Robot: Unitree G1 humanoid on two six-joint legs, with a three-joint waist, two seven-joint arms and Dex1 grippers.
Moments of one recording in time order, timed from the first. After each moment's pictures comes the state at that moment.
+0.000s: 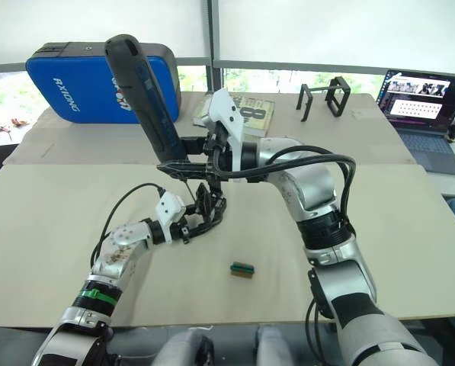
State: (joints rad) left arm -0.44 0.32 -0.11 0.33 -0.16 0.00 -0.88; right arm -0.97 -0.29 0.18 0.05 0.44 0.54 1.00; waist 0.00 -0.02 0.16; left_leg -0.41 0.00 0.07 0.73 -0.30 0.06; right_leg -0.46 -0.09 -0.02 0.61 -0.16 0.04
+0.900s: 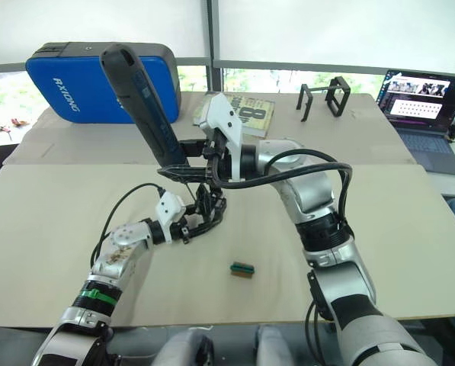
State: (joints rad) left arm -0.44 0.32 -0.11 0.33 -0.16 0.00 -0.88; right arm -0.96 -0.29 0.19 0.05 0.40 0.50 1.03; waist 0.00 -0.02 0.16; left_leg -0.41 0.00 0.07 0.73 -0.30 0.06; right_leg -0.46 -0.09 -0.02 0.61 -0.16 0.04
